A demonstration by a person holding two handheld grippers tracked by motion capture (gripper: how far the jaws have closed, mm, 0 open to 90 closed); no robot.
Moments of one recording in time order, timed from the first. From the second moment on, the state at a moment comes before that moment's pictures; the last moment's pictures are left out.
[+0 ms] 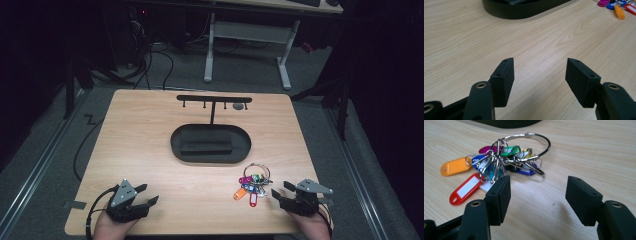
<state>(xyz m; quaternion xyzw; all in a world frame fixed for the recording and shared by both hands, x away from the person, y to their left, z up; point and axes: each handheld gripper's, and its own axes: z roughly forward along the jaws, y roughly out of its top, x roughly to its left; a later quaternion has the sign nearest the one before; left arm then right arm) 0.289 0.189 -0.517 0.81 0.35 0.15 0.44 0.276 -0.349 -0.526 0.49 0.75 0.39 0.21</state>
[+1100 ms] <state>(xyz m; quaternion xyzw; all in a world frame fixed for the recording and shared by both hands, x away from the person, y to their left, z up) 0.299 0.191 -0.520 0.82 0.32 0.16 0.43 0.342 -0.294 -0.464 0.51 0.82 0.21 0.13</state>
